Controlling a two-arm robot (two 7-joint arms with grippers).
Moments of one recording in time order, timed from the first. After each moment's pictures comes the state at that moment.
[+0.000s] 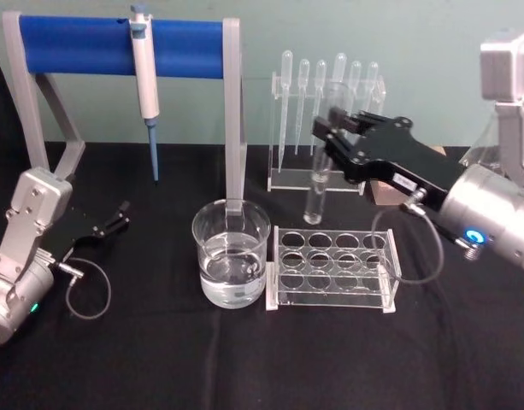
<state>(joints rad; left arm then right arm) -0.20 0.60 0.45 -1.41 -0.25 -0.12 0.03 0.26 0.52 -0.34 -1.85 0.55 0.25 0.36</state>
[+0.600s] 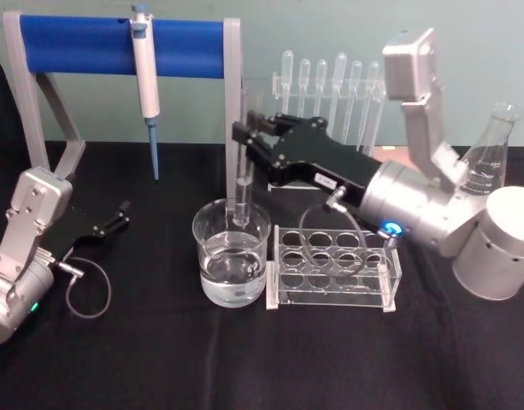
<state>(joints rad) -0.20 0.60 0.45 -1.41 -0.25 -0.12 0.03 0.42 0.41 -0.52 -1.65 0.53 0.16 0.45</state>
